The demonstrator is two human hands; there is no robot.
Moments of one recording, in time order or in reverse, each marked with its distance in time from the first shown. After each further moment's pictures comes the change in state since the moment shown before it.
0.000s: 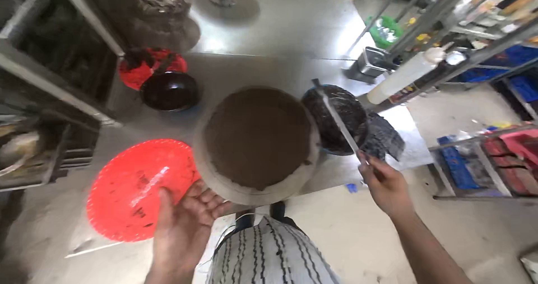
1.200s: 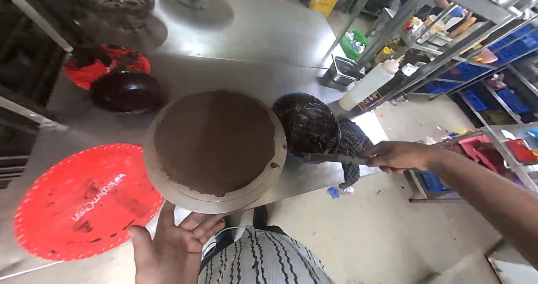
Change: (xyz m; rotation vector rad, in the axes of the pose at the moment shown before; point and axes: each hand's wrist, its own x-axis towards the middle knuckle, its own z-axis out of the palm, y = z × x) left_hand -0.038 -0.043 0.042 0.015 0.076 0.062; right_hand 0.115 -0.008 -0.130 -0.442 -0.916 0.634
